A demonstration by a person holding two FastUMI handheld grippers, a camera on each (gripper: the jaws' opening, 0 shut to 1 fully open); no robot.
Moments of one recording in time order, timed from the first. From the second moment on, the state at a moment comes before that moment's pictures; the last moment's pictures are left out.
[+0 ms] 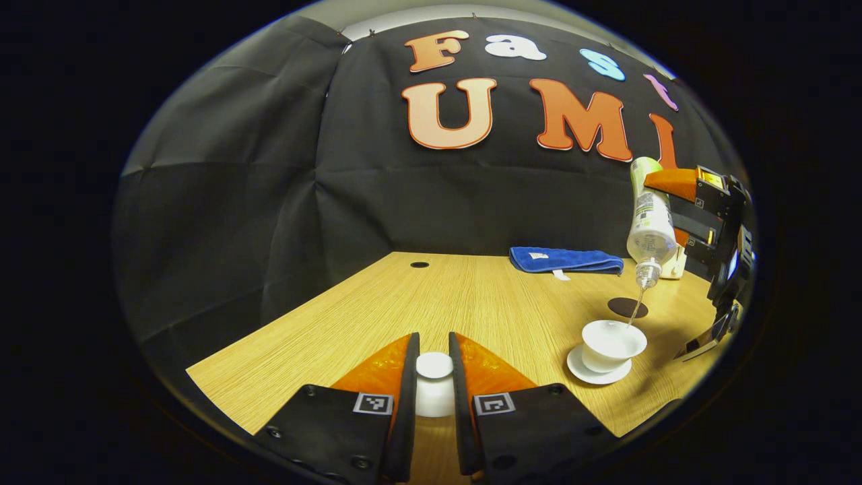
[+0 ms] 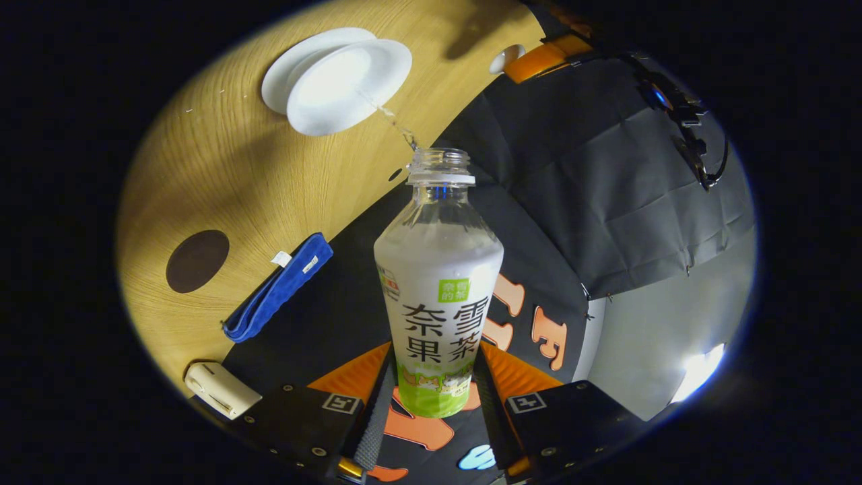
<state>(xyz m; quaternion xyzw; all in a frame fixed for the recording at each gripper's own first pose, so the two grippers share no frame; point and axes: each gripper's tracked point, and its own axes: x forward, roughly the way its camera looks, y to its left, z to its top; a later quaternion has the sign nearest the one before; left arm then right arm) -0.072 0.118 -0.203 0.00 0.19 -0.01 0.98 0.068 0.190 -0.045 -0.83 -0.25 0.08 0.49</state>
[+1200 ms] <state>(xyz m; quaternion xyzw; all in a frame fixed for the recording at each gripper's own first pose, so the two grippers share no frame) -0.062 0.084 -0.198 -0.01 0.19 -0.03 0.98 0.116 0.108 -0.107 -0.47 0.01 0.14 0.87</state>
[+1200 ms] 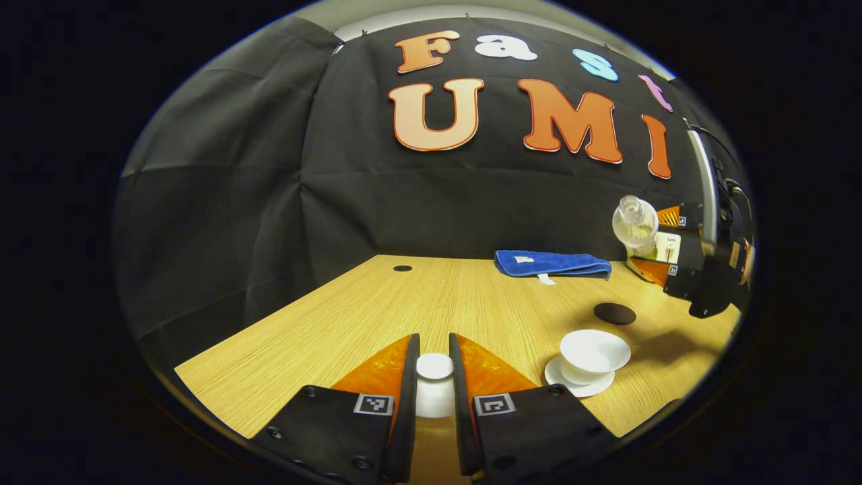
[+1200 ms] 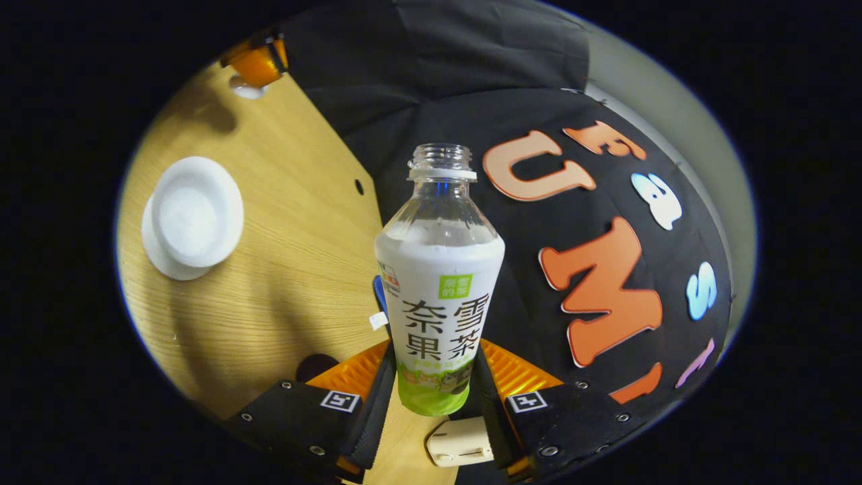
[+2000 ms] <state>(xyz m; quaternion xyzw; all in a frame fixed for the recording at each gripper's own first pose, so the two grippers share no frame) -0.051 0.025 -0.176 -0.03 0.16 -0.07 0.98 0.129 0.088 -0.150 -0.04 0.18 0.18 0.97</state>
